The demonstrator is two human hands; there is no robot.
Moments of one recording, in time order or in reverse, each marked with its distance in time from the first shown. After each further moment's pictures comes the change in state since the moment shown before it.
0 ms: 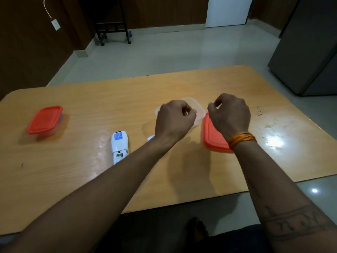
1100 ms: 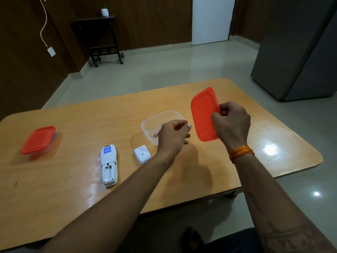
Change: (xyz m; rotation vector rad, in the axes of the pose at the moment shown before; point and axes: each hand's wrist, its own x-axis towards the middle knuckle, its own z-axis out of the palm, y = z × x) left_hand -0.027 0.028 0.040 -0.544 -0.134 -0.275; right_hand -0.012 0.050 -0.045 0.417 0.159 0.153
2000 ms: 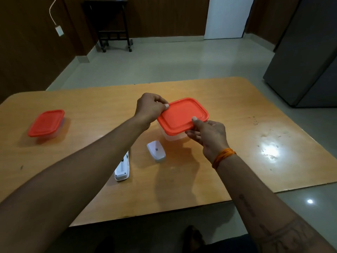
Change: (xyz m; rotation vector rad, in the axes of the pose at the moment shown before) left_hand 0.106 -0.005 -0.115 0.296 0.104 -0.006; right_hand -0.051 -0.054 0.076 0.736 -0.379 0.727
